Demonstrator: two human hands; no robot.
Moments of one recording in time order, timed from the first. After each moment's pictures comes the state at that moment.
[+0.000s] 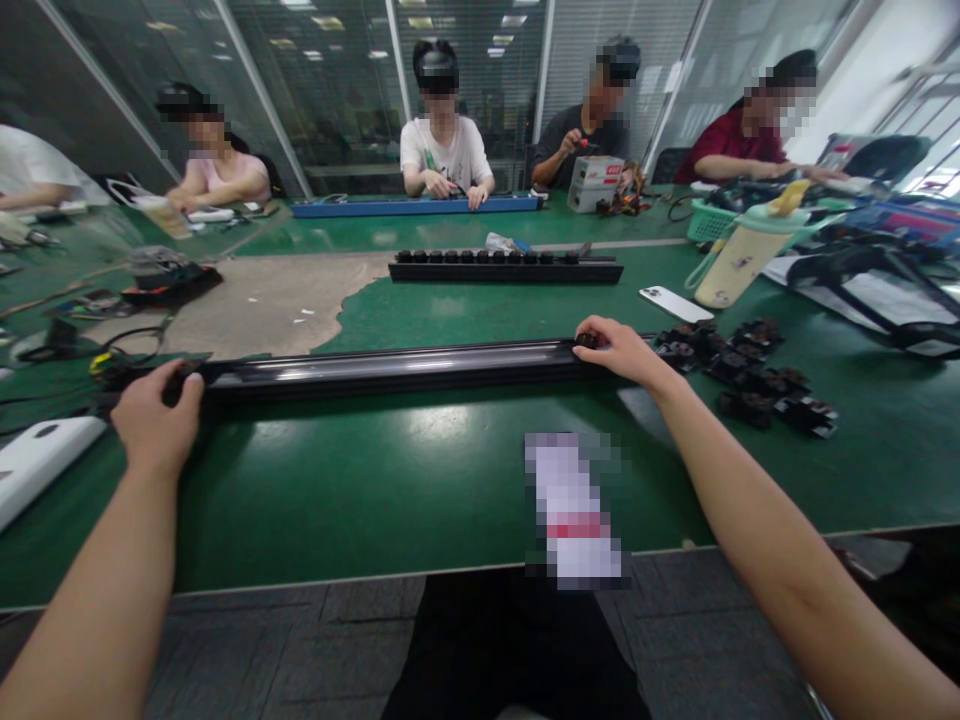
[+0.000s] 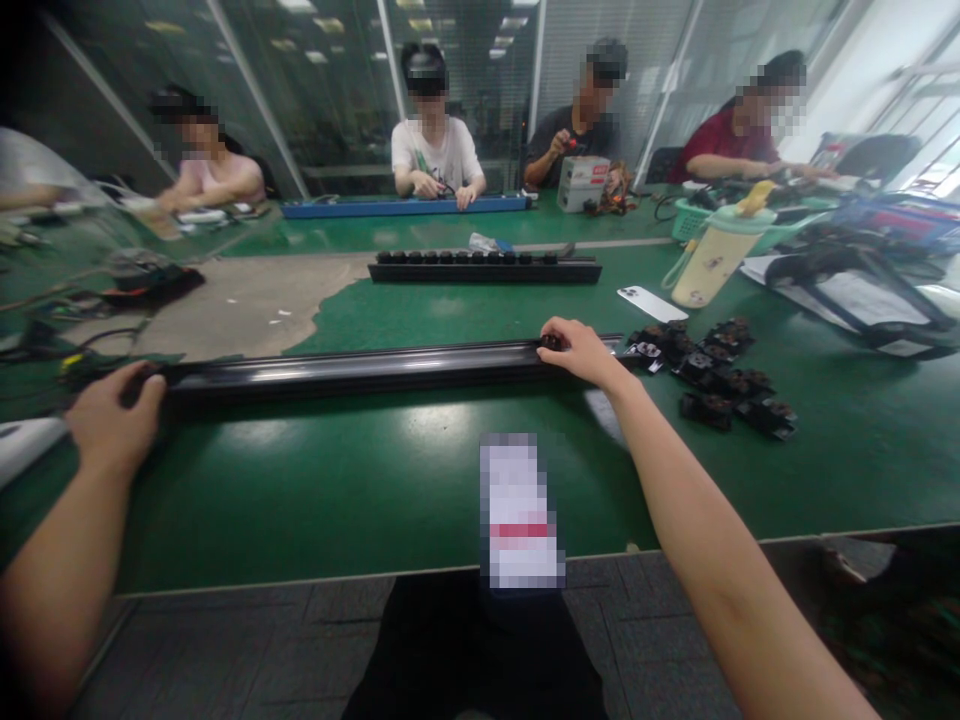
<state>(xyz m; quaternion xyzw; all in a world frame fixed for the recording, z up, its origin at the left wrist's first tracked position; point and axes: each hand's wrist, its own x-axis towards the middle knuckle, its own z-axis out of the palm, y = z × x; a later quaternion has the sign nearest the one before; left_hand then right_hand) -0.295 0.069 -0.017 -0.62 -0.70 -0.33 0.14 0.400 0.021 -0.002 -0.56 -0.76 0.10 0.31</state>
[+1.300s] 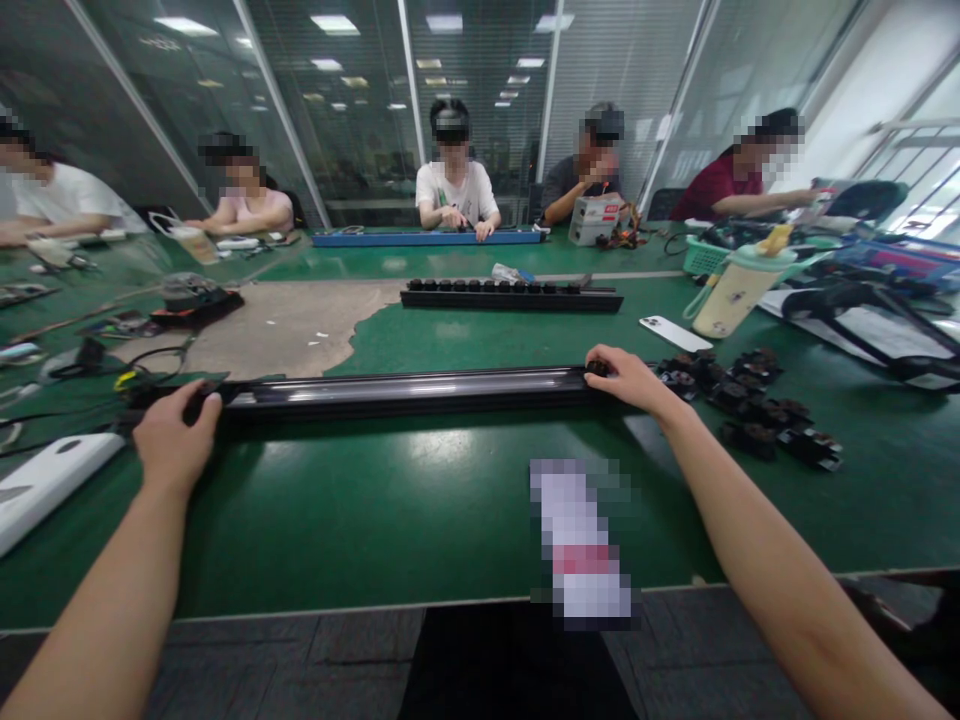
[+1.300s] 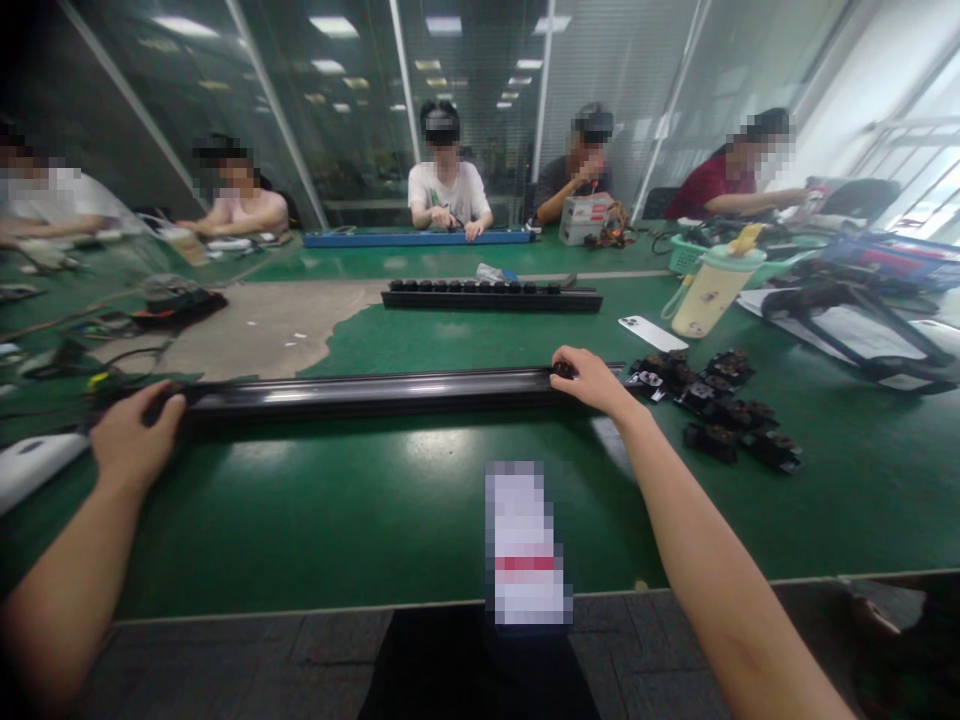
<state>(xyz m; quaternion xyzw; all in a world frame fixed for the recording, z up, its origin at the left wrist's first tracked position) -0.296 0.066 -0.013 -0.60 -0.72 -0.31 0.14 0.408 0.022 -0.003 -0.56 -0.77 0.08 0.30</state>
